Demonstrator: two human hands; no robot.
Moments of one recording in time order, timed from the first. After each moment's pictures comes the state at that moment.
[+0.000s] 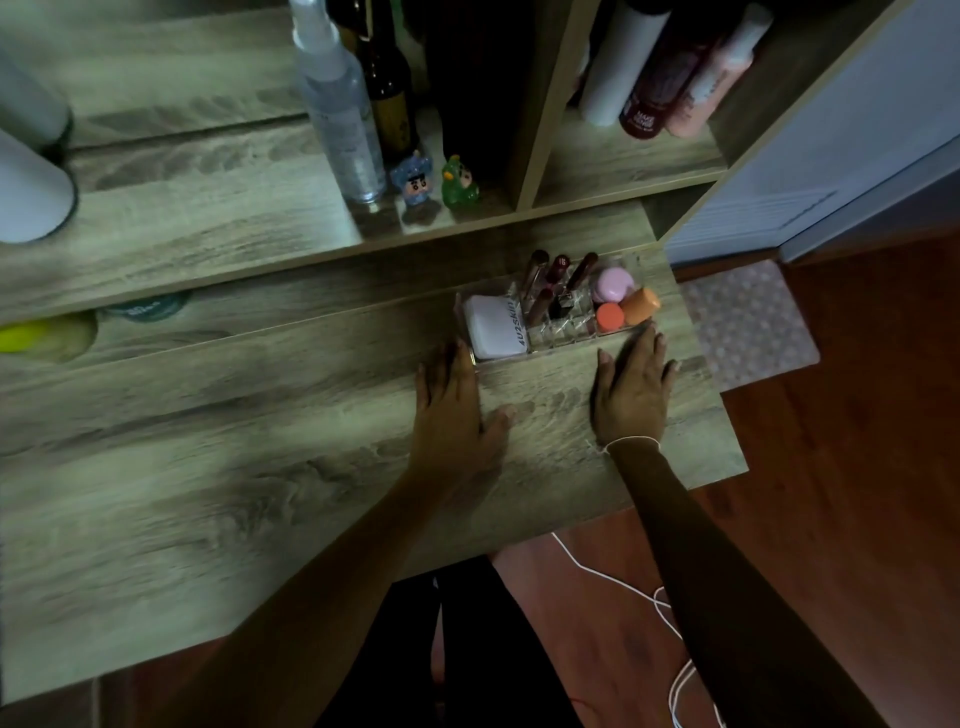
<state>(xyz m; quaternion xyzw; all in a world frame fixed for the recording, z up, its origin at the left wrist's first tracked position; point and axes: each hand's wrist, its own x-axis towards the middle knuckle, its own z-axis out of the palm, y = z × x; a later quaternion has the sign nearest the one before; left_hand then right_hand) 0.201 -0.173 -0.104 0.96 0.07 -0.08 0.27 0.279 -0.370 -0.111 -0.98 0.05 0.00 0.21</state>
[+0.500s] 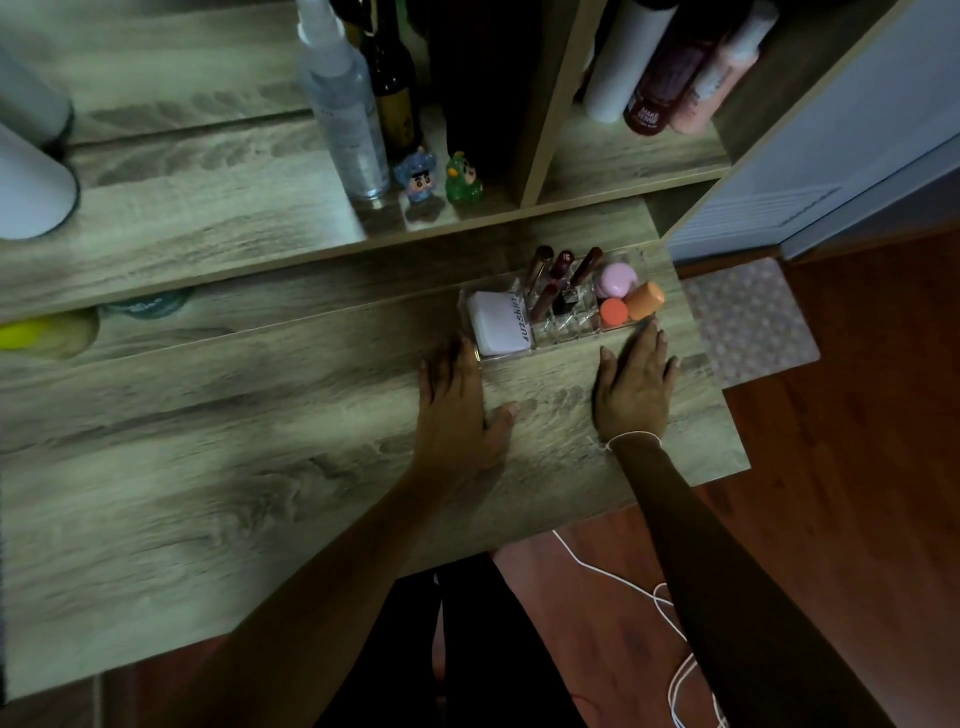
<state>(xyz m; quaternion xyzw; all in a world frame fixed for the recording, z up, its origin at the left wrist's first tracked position) 0.203 -0.174 -0.103 0.96 0.07 -0.07 0.26 0.278 -0.369 -0.114 -0.98 0.05 -0.01 0.20</state>
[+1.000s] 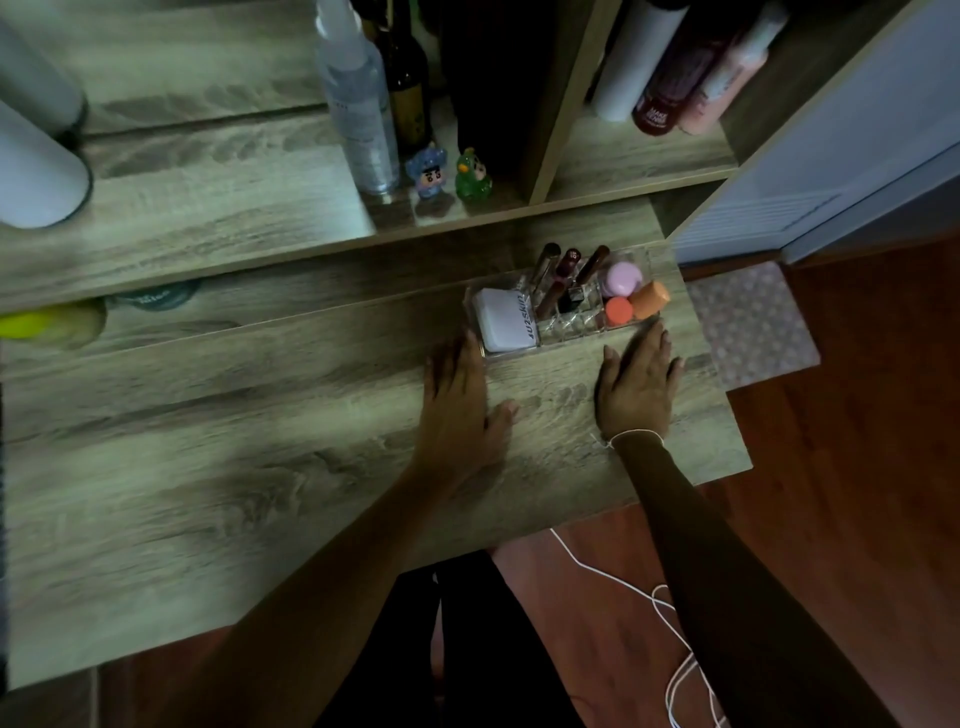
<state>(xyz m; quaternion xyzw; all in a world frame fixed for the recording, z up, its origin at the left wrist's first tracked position) 0.201 -0.171 -0.107 0.96 0.06 -0.08 0.27 0.277 -0.367 -0.113 -0.98 0.05 0.00 0.19</state>
